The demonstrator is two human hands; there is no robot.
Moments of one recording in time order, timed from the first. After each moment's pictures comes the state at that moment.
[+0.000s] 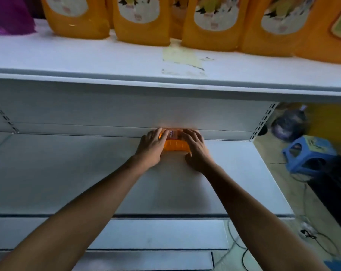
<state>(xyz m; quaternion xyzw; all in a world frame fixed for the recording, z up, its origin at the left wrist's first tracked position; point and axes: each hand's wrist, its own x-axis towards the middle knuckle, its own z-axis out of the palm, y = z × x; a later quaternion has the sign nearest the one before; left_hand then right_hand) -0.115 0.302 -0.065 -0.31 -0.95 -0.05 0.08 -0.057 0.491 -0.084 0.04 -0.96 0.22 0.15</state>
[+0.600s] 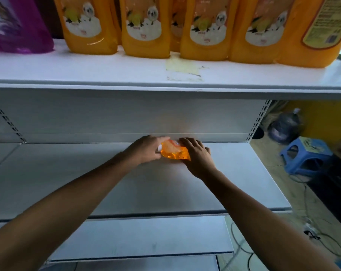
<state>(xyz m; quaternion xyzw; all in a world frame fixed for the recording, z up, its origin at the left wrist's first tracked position) -0.106 0.269 -0.009 -0.39 -0.91 -0.13 0.00 -0.032 0.470 -0.069 -0.01 -0.97 0.18 0.15</state>
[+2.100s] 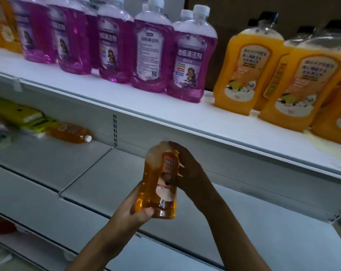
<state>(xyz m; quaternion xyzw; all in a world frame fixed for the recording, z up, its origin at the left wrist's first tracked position) 0.047 0.025 0.025 -0.07 -0.65 -0.75 -0.09 -0.034 0.201 0.070 0.23 -0.75 0.62 -0.01</state>
